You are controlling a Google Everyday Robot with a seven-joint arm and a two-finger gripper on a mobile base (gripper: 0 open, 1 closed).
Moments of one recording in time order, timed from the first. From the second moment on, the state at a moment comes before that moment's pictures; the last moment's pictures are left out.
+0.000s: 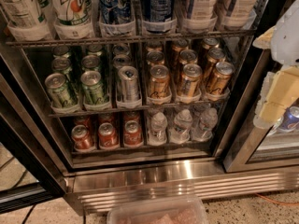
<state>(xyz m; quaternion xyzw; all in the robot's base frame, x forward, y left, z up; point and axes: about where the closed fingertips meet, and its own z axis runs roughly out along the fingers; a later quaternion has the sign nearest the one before) 0.438 -0.217 0.976 -0.60 0.78 -0.03 0.16</state>
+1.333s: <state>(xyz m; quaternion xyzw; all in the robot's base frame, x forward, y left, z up) 0.445 -0.110 0.983 -0.58 0.75 0.01 0.30</state>
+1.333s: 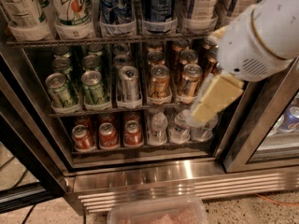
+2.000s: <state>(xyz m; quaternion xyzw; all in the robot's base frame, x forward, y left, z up) 0.441 -0.047 0.999 -0.62 0.70 0.06 0.34</state>
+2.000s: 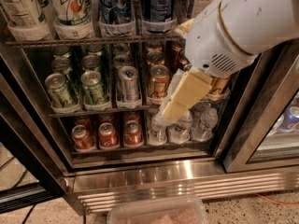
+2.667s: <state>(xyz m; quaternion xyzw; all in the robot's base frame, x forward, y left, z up) 0.400 0.019 0.999 -0.63 0.65 0.09 0.41</state>
